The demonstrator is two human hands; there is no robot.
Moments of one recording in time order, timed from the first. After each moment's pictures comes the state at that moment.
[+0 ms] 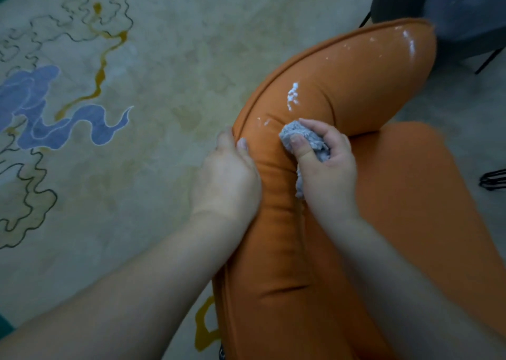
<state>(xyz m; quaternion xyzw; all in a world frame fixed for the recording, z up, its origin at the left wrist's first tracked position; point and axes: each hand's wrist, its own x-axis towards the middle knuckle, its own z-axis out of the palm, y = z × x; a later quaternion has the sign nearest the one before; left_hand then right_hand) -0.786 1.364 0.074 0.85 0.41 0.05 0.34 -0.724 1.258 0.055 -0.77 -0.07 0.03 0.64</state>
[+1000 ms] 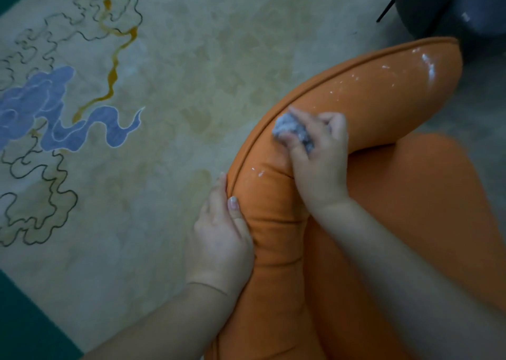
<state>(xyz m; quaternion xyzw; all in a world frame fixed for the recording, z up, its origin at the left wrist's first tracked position) -0.780 1.359 0.081 0.86 0.40 0.06 0.30 -0.628 1.294 0.050 -0.85 -0.21 -0.05 0.48</state>
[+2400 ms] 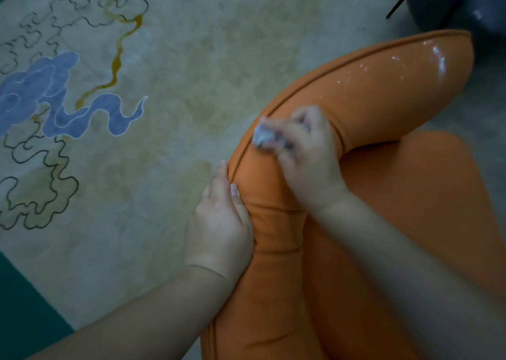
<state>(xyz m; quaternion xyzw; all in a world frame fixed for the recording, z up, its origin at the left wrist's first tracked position) -0.783 1.361 0.077 0.87 0.40 0.05 0.29 -0.642 1.294 0.058 -0.83 -0.37 -0.03 0.42</state>
